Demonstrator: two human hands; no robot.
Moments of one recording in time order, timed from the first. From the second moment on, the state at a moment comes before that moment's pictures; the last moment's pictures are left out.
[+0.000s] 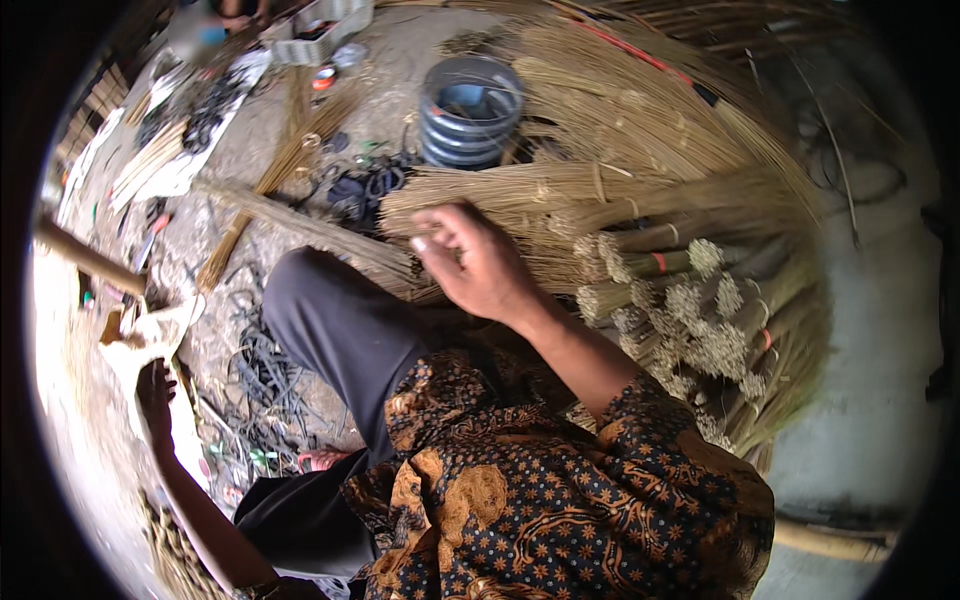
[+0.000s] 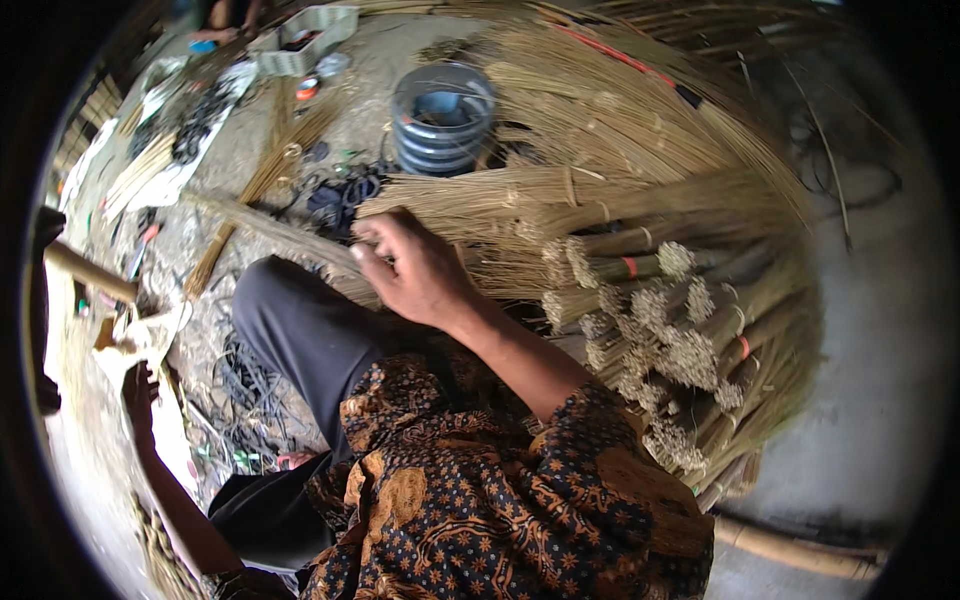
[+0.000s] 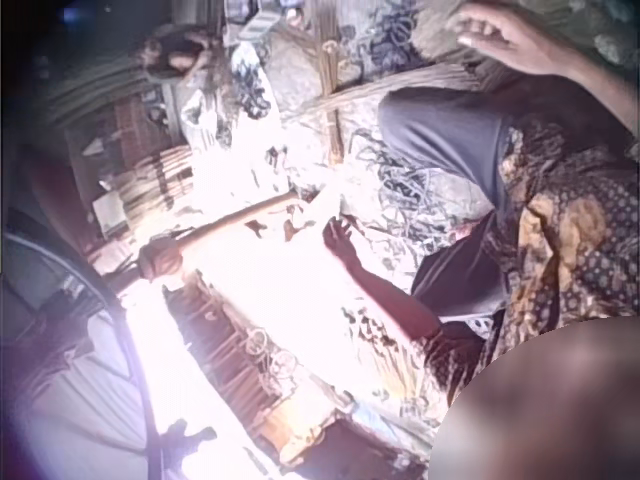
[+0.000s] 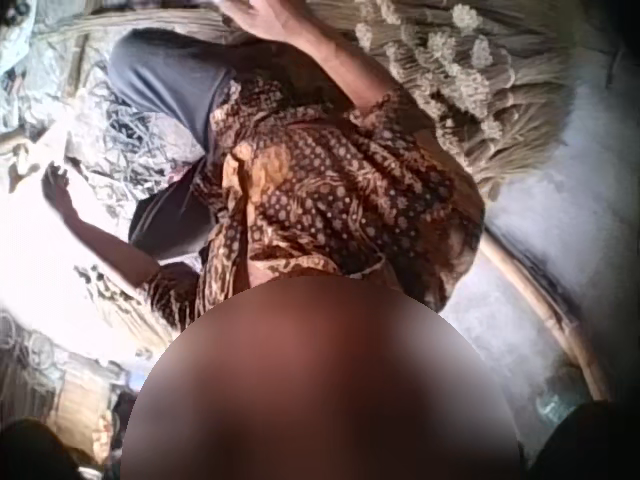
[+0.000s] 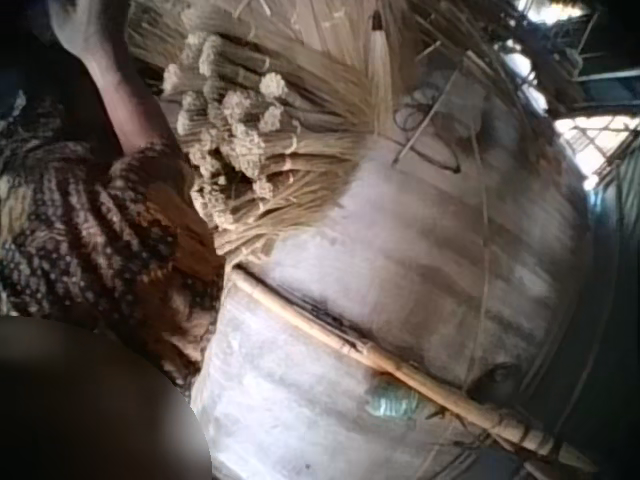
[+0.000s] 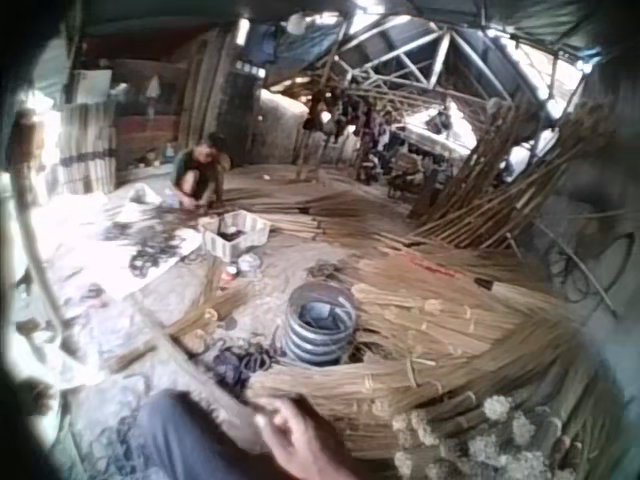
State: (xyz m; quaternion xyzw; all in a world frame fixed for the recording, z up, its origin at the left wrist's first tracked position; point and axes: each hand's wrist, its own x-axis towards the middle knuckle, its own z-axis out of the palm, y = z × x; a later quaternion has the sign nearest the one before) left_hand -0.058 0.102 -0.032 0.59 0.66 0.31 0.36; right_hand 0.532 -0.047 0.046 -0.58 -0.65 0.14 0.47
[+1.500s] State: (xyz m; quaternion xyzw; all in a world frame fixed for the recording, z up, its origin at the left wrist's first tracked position) left_hand 0.257 -0.069 0.210 0.60 -0.24 0.43 0.63; right_hand 0.869 -0.331 0.133 -0.60 0.04 0.08 0.80
